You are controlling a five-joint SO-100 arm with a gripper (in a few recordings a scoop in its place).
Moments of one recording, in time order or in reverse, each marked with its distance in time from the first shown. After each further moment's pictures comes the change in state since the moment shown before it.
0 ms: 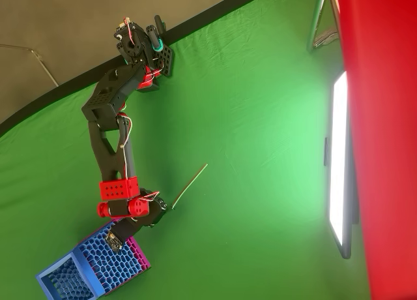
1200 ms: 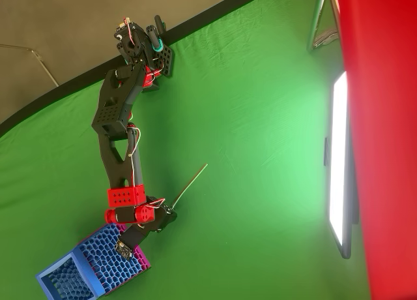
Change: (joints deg) arm 0.0 -13.4 -15.8 1.6 -5.6
